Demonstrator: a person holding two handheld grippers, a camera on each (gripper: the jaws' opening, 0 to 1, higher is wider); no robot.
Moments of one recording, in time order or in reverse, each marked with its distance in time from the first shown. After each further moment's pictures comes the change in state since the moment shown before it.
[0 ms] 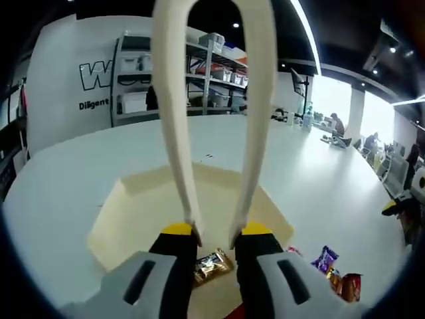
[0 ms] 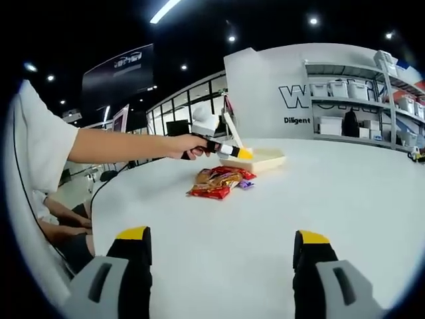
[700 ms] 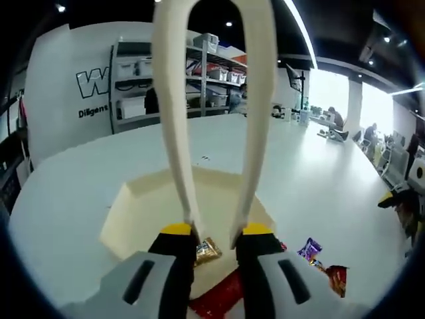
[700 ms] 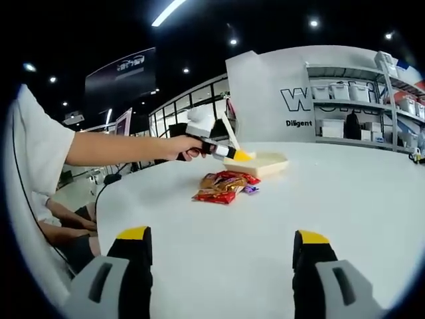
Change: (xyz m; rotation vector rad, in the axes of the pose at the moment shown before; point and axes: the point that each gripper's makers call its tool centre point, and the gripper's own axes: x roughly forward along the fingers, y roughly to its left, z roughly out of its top) left arm -0.035 -0.017 0.006 0.025 -0.008 0.005; right arm -0.004 0.014 0.007 -0.004 -0.018 0.020
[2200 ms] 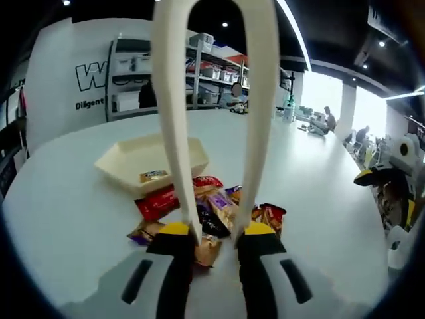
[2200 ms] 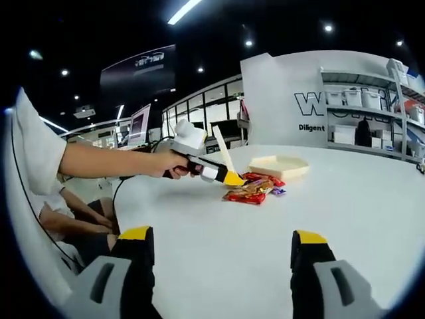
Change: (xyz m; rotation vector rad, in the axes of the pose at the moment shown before) left arm -0.076 -0.061 -0.073 -0.016 0.019 -0.042; right arm -0.009 0.051 -0.002 -0.052 0.004 0.061
